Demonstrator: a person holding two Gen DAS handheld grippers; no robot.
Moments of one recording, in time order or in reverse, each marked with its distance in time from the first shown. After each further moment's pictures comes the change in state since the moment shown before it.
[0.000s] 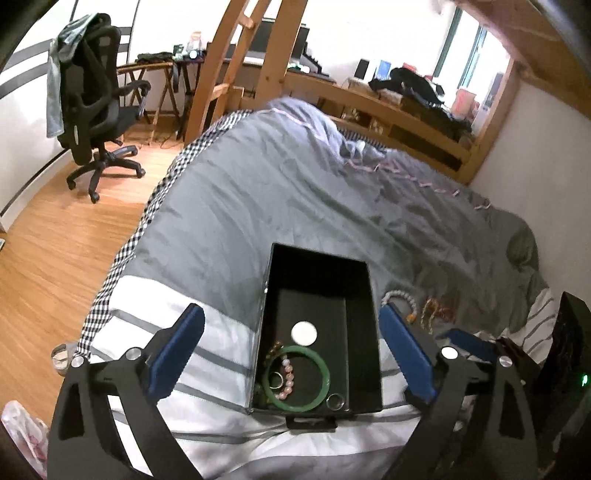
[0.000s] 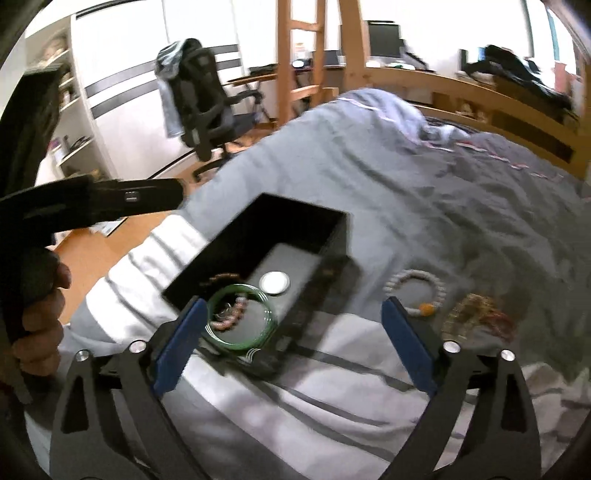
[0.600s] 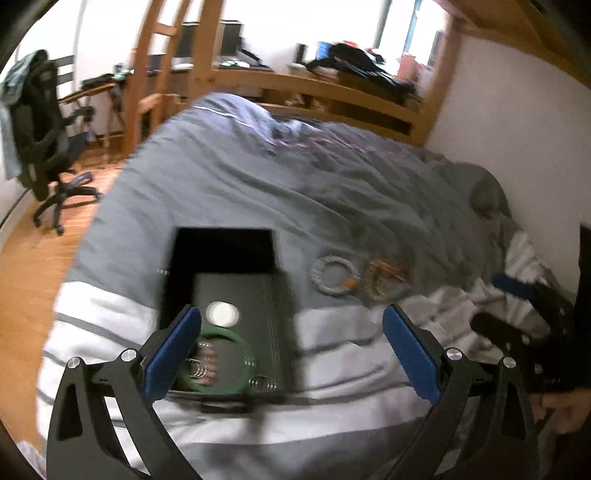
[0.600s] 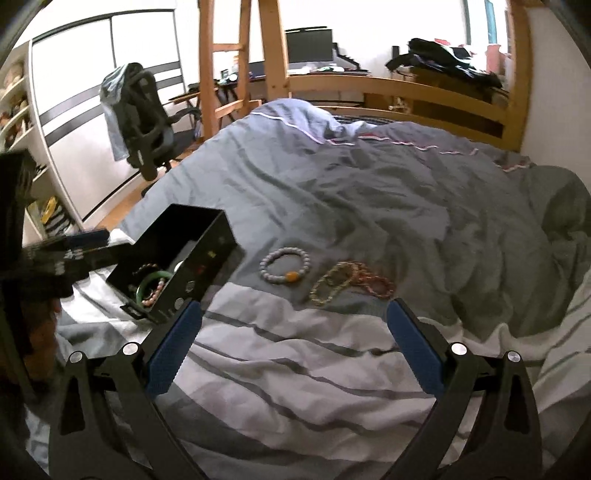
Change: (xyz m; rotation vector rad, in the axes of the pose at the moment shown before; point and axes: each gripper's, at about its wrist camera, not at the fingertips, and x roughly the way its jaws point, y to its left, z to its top) left arm 0.015 -0.087 -0.037 0.209 0.046 -0.106; right arm -0.080 -0.095 -0.026 0.109 -0.031 -0.168
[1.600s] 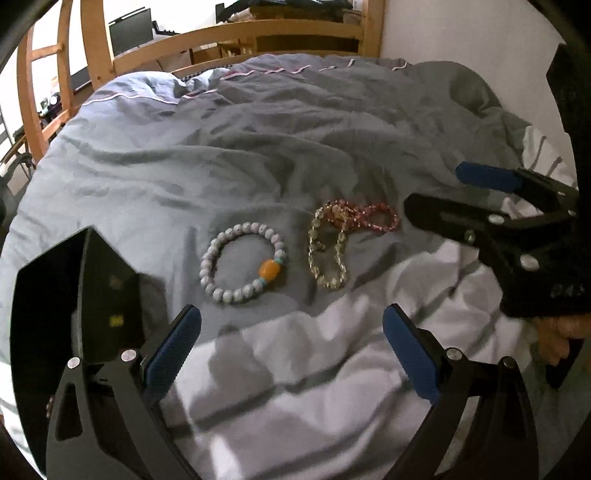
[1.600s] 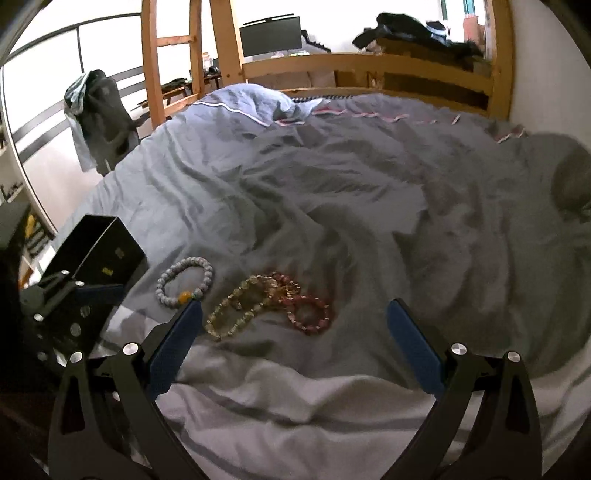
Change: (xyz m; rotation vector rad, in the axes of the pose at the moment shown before) left arm 0.145 -0.089 -0.006 0.277 0.176 0.009; right arm 0.102 -0.089 0.006 0.076 0.032 -0.019
